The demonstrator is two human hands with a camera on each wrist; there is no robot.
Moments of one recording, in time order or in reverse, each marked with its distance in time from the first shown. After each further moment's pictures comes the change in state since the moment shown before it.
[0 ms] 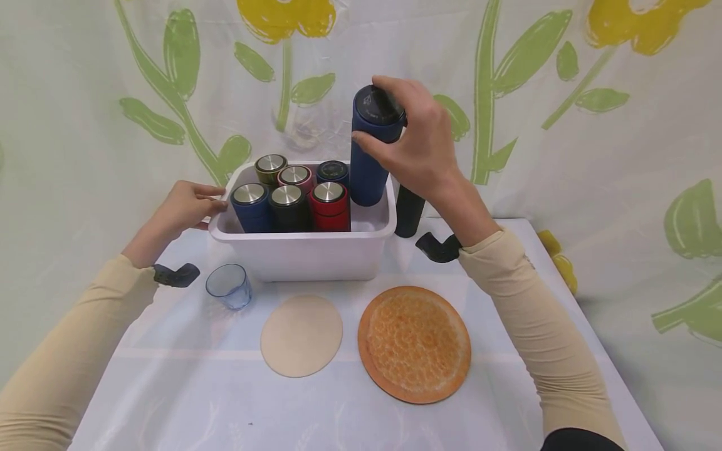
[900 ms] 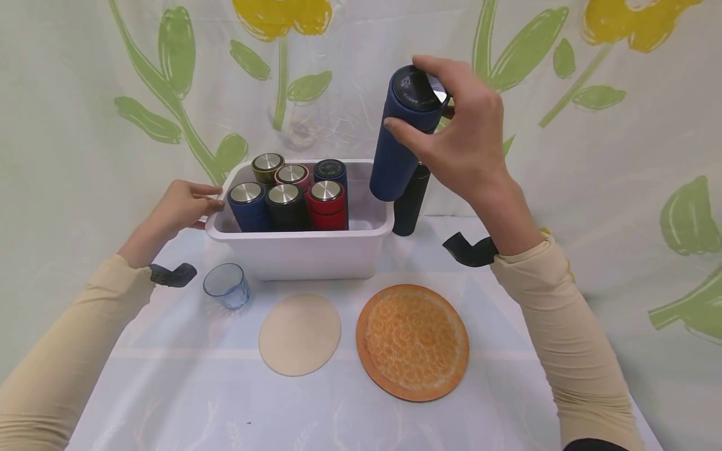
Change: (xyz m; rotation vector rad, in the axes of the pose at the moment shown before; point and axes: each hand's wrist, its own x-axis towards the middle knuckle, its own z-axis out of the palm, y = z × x) left_hand 0.002 0.000 0.000 -0.011 -0.001 -0.008; right_hand -0.006 -0.021 -0.046 -0.052 0.070 0.125
